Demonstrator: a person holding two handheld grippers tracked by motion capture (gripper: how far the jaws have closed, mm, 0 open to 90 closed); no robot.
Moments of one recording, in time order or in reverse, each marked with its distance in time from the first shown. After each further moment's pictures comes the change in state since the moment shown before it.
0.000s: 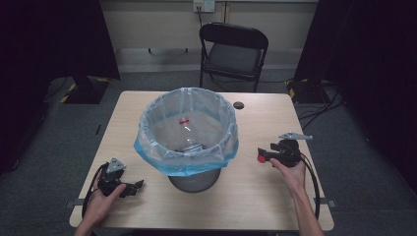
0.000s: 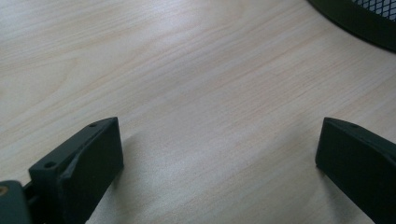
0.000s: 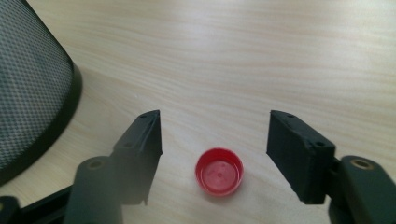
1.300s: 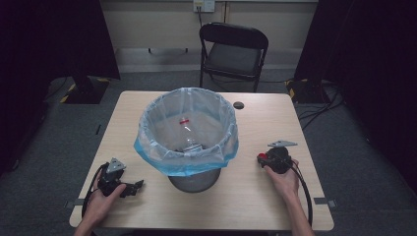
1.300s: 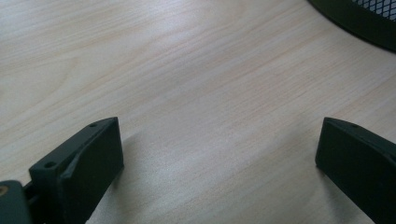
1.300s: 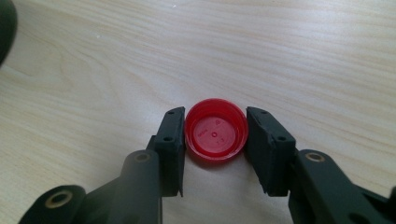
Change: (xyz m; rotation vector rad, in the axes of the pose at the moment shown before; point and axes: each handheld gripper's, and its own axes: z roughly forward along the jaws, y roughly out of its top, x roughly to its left) left arm 0.000 0.000 0.000 0.000 0.001 -0.001; right arm 0.015 -0.023 0.023 0.138 -0.140 -0.065
